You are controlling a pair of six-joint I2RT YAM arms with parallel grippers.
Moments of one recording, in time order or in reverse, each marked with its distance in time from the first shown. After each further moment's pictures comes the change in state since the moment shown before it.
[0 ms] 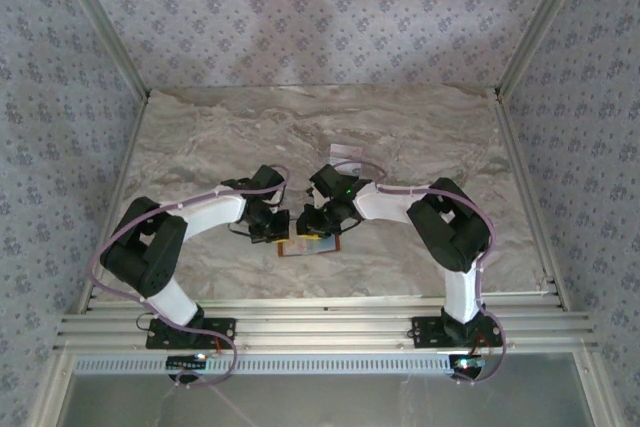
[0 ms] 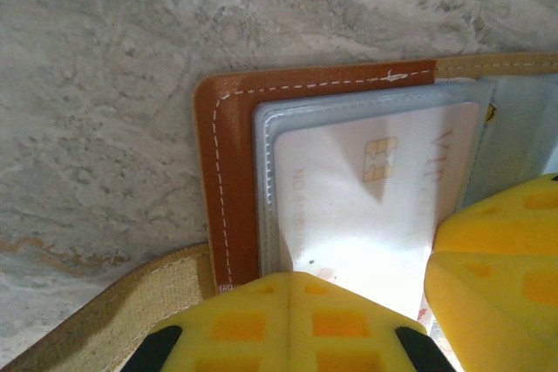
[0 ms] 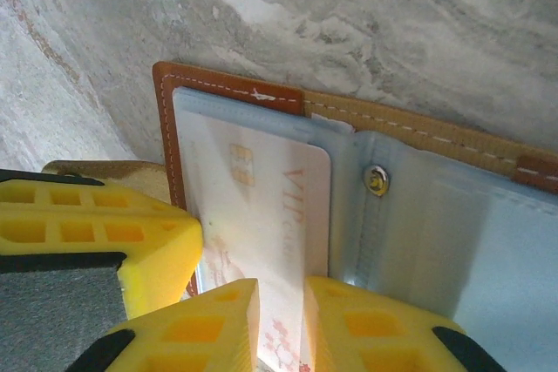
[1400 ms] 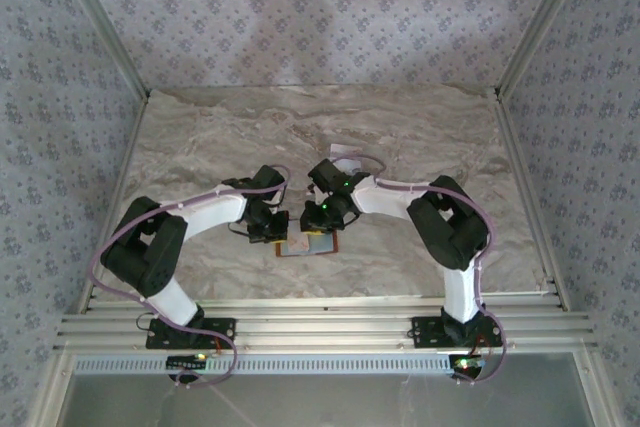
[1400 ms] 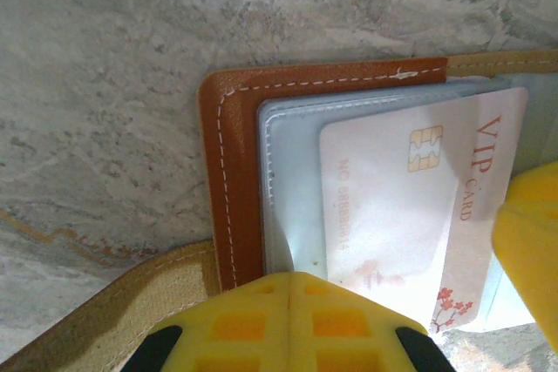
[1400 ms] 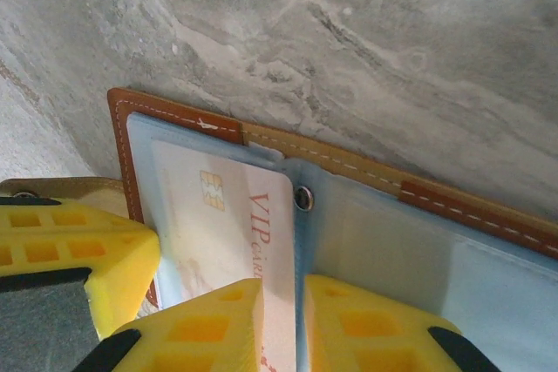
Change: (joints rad) left arm -0.002 0.006 0.014 -0.038 -0.039 0.030; right arm -0.013 0.020 0.076 -0.126 0.067 -0.057
